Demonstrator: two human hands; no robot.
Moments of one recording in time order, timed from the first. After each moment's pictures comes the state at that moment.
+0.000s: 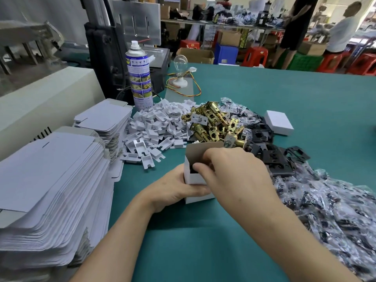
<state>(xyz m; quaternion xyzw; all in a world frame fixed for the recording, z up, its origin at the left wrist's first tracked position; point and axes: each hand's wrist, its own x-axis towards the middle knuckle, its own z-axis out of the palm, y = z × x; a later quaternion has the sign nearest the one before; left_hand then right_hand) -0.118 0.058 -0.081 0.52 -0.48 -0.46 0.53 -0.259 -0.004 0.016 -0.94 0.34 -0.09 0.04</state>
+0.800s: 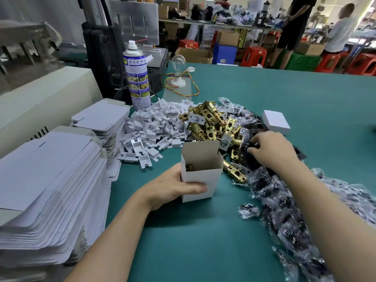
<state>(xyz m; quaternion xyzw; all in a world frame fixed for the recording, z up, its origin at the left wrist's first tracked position) -0.114 0.055 -0.091 0.56 -0.44 -0.49 0.50 -0.283 -0.174 -0.035 -0.87 0.48 -0.04 0.02</state>
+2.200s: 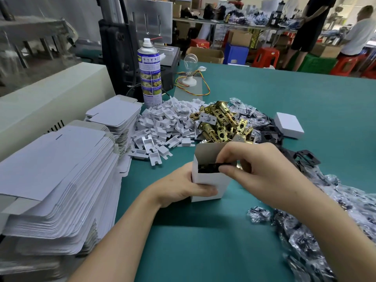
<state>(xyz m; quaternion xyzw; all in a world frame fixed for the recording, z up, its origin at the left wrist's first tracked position) -0.116 0.055 -0.082 0.54 -0.46 -0.48 0.52 -0.289 -0.061 0.003 -0.96 0.09 -0.19 0.20</state>
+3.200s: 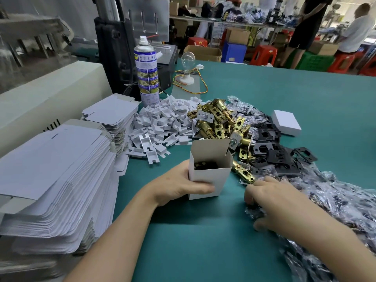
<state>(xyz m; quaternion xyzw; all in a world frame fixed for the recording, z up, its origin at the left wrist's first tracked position) -0.115 0.056 -0.088 0.55 -0.46 -0.48 0.50 -0.331 -0.066 -0.032 -0.95 0.24 0.19 -0.04</state>
